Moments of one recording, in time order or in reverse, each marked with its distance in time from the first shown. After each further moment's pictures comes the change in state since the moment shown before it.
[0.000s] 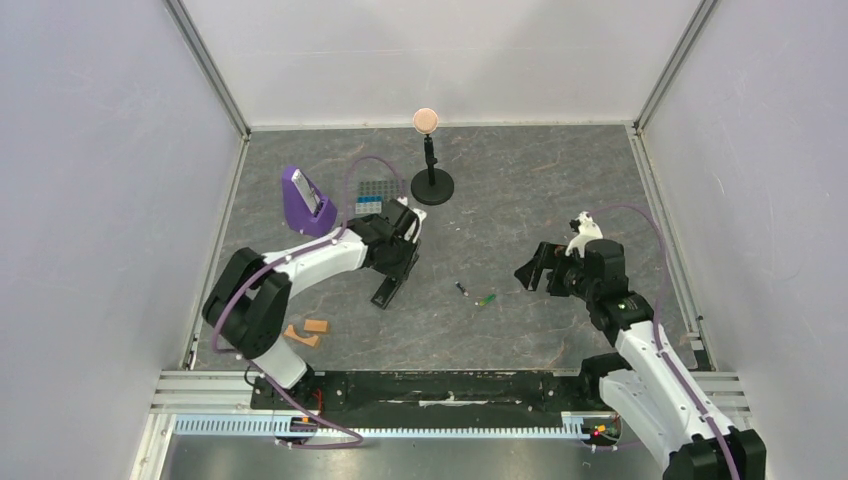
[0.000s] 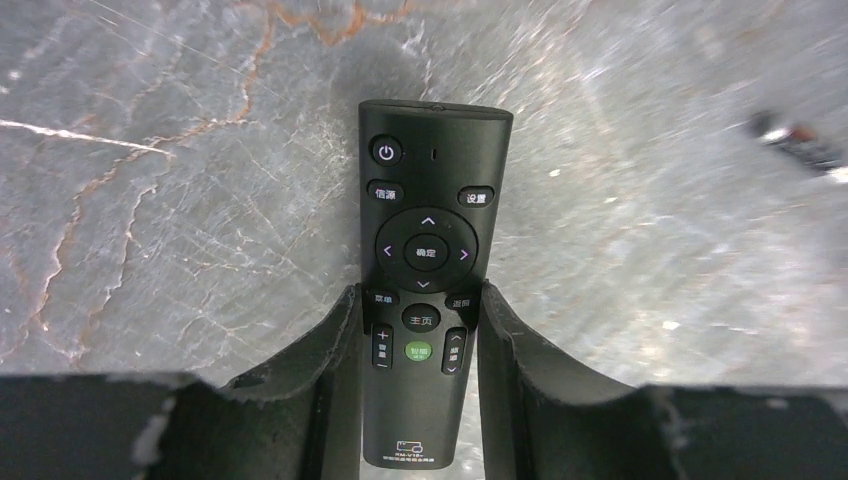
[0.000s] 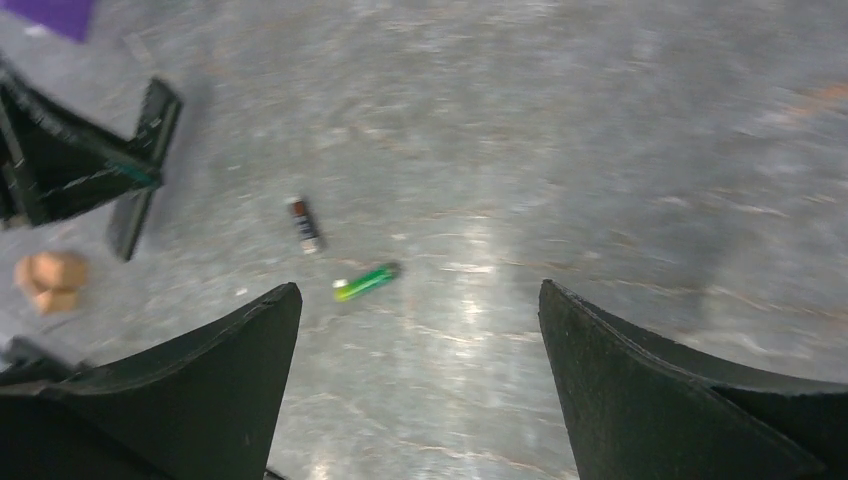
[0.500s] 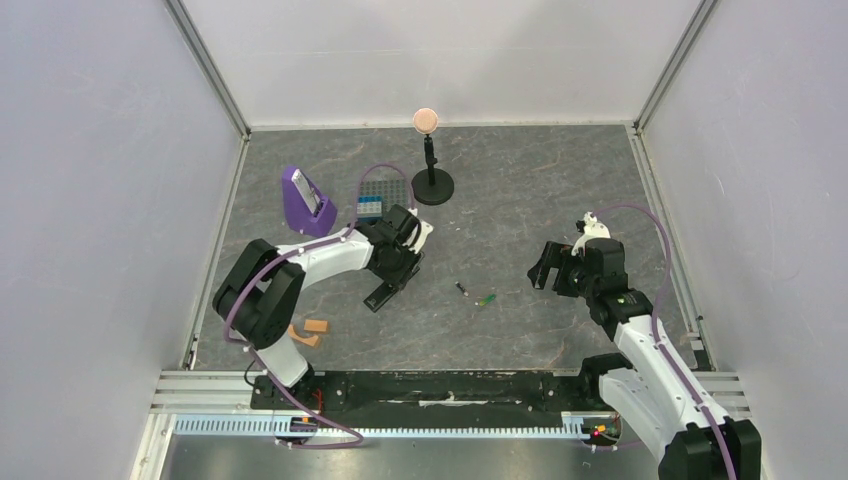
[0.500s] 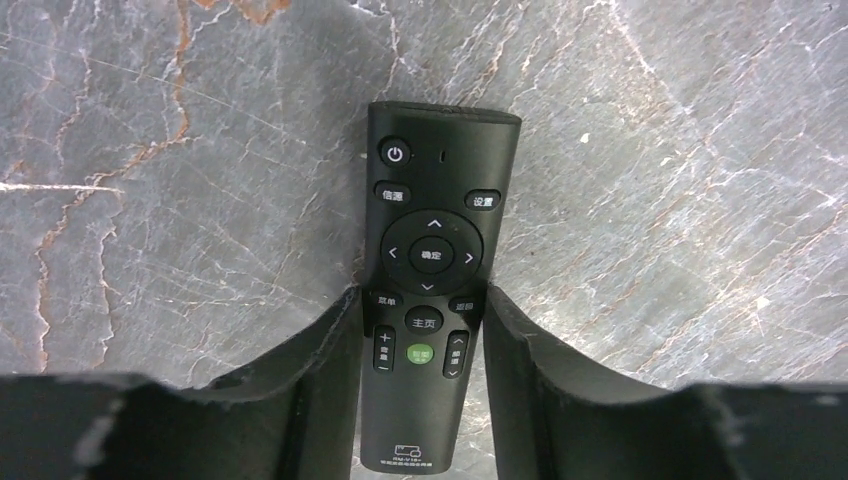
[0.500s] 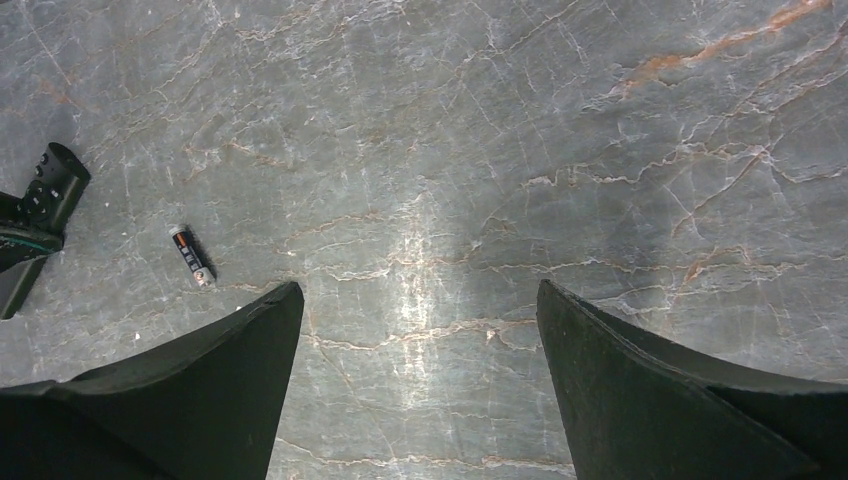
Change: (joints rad) left arm 0.011 0.039 -0.025 0.017 0.039 0.146; right arm -0.020 0.041 0.003 -0.019 0.125 -0.031
